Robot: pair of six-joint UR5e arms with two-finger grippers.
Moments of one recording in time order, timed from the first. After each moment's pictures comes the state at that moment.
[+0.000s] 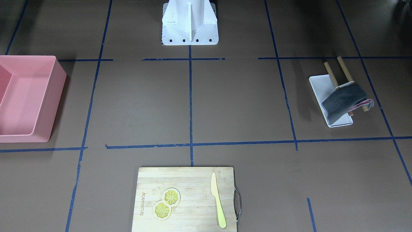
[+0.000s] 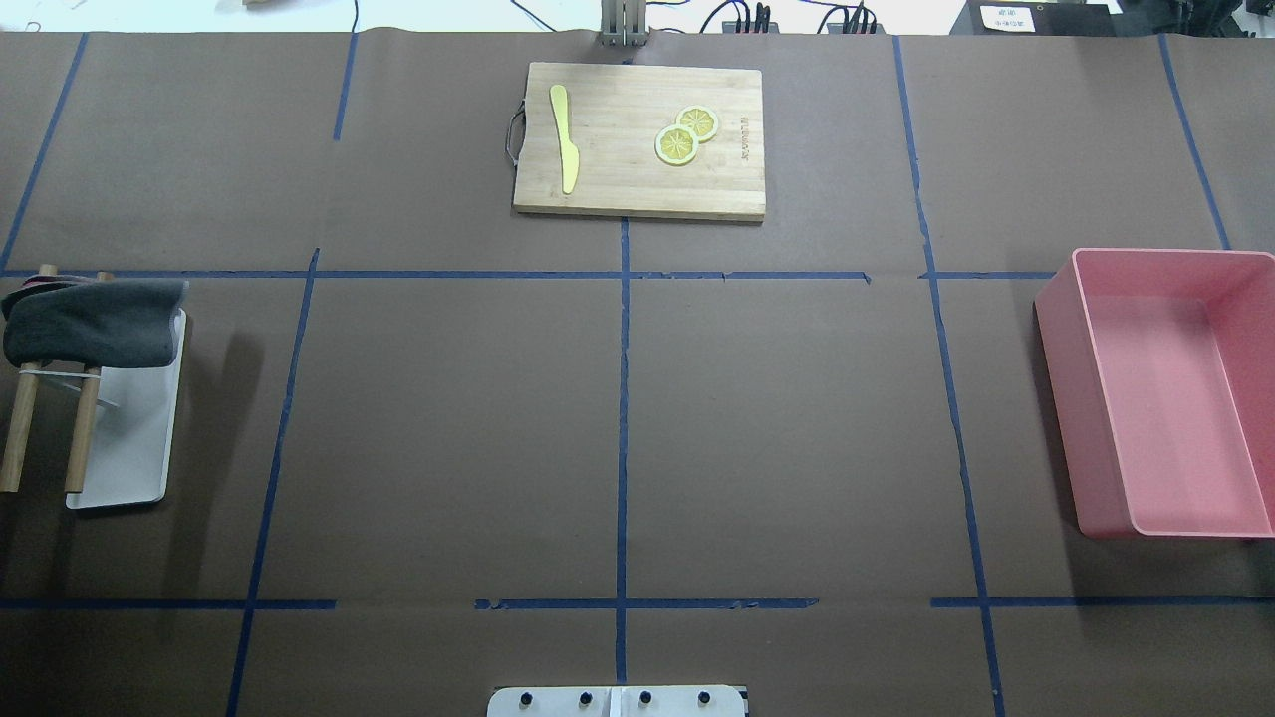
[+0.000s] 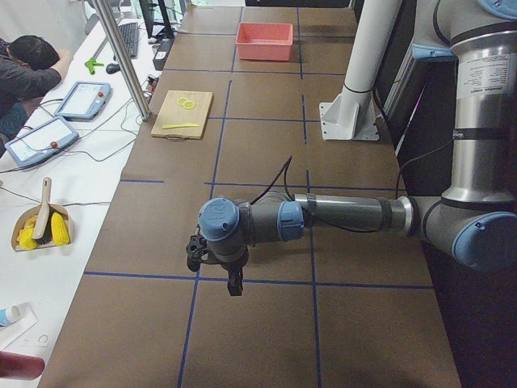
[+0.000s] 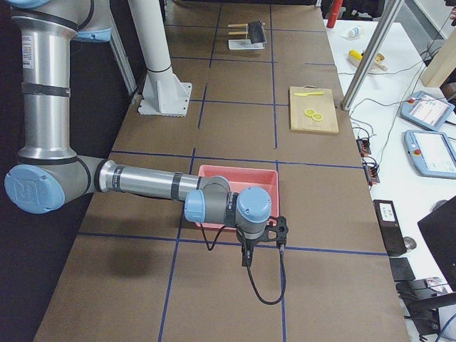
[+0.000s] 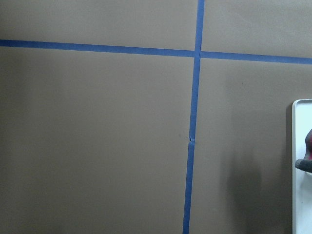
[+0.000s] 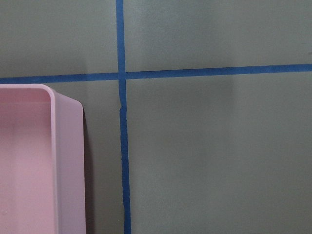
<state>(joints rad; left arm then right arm) -1.62 -1.51 -1.67 -1.41 -2.39 0.07 1.60 -1.65 1.56 -1.50 2.36 0.01</state>
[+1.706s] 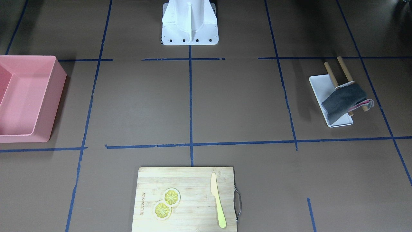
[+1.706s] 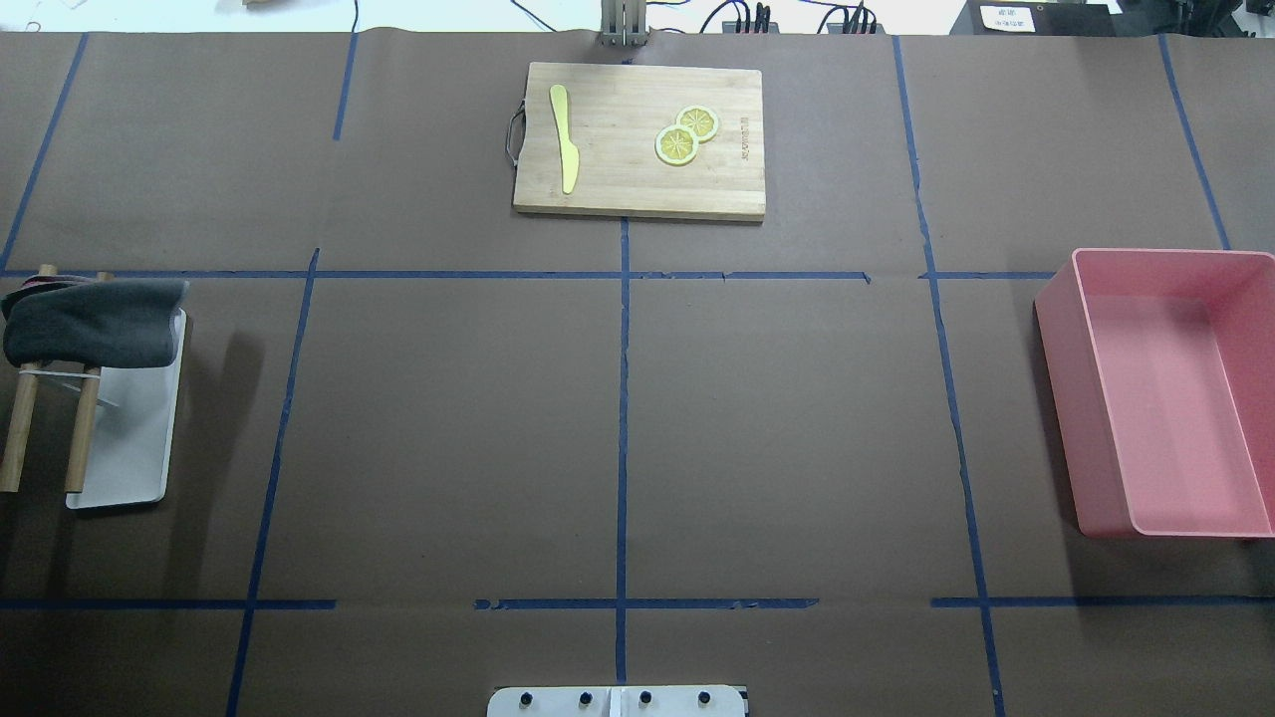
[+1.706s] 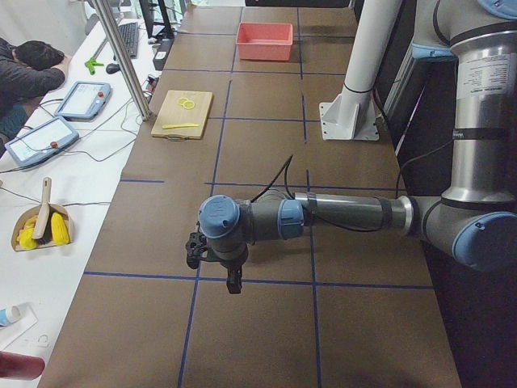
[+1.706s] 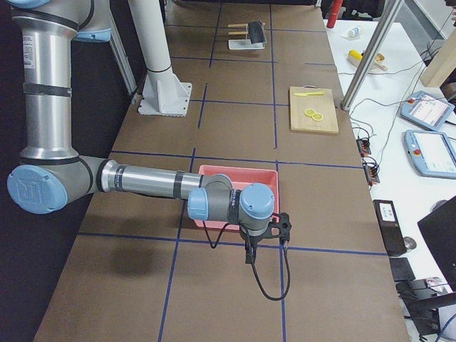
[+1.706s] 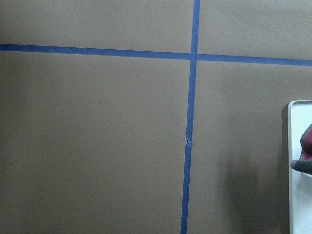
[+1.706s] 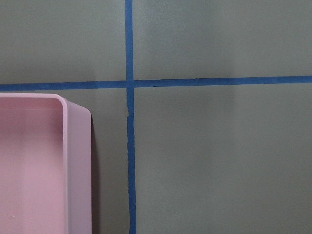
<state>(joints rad) -1.61 -1.51 -1.68 -1.42 -2.39 0.06 1.60 -1.63 1.56 -1.50 2.36 0.01</state>
